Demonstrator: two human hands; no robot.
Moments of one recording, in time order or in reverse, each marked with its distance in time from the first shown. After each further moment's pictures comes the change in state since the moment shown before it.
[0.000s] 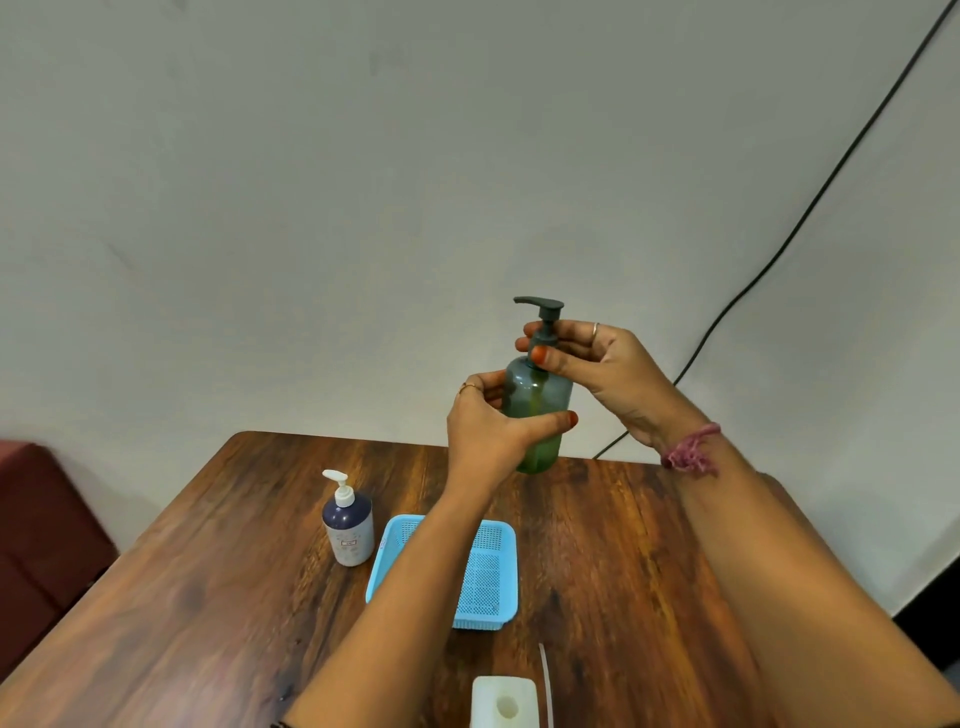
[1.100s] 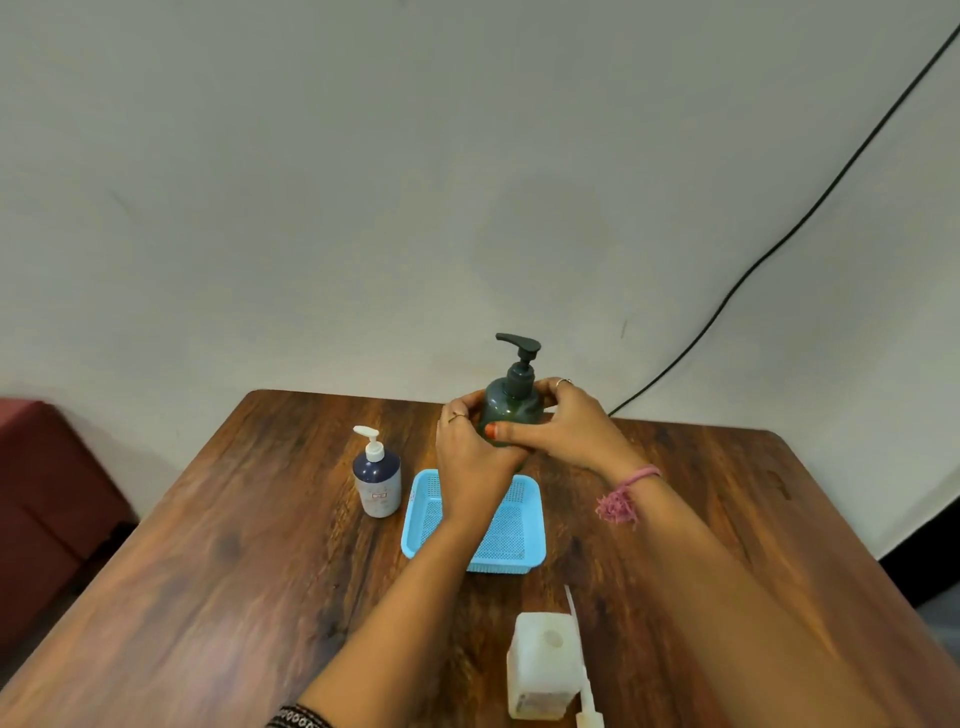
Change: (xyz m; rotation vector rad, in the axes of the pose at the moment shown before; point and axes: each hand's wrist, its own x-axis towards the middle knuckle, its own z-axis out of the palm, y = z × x) left_hand -0.026 -0.084 -0.047 0.090 0.123 0.012; right_hand -0.030 0.051 0.091 -0.542 0.018 0.304
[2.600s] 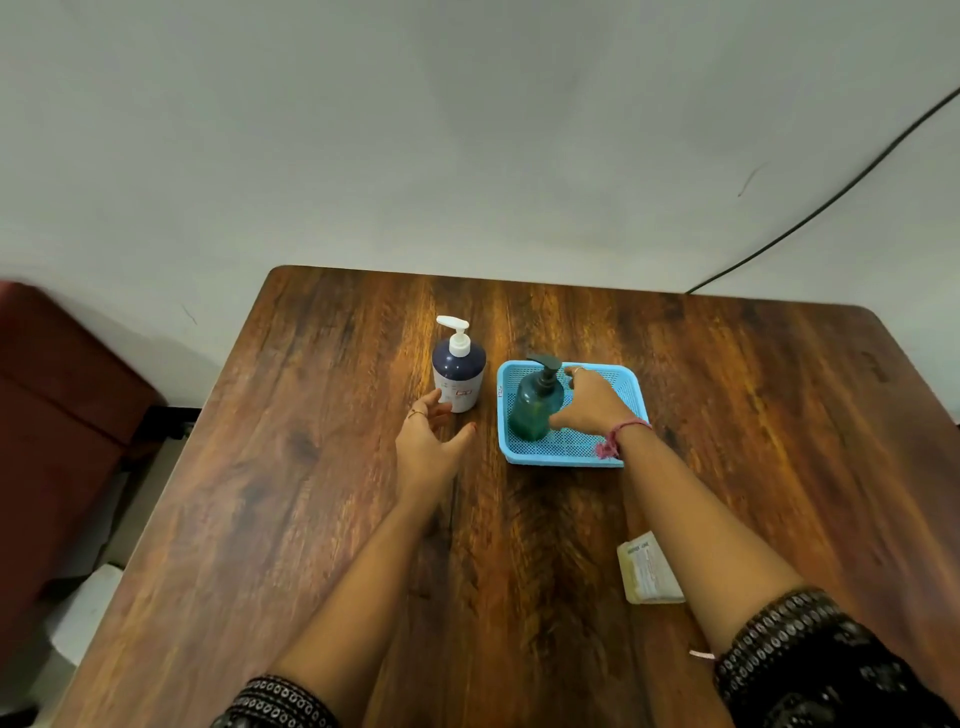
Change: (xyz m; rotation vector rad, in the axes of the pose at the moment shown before) left_hand 0.028 -0.191 -0.141 0.165 -0.186 -0.385; right_hand 0.064 0.082 0.183 -0.242 -0.213 0.412
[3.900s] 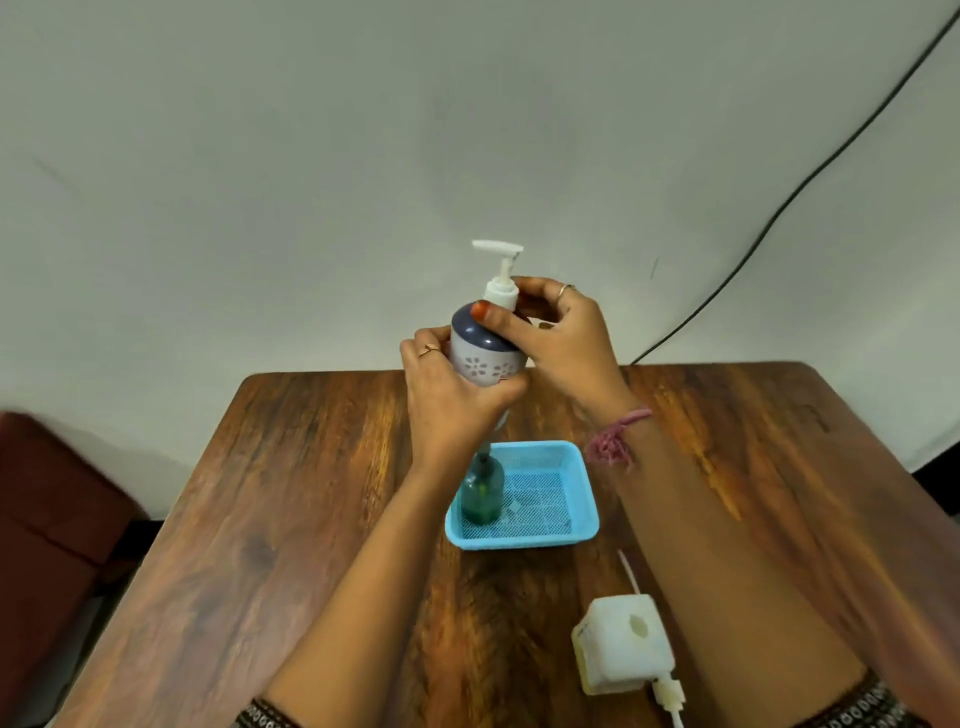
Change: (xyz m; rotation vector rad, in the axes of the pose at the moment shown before) left_hand -0.018 0.201 0.041 0.029 0.180 0.443; right_hand -0.075 -0.083 -0.144 0.792 0.453 -0.480
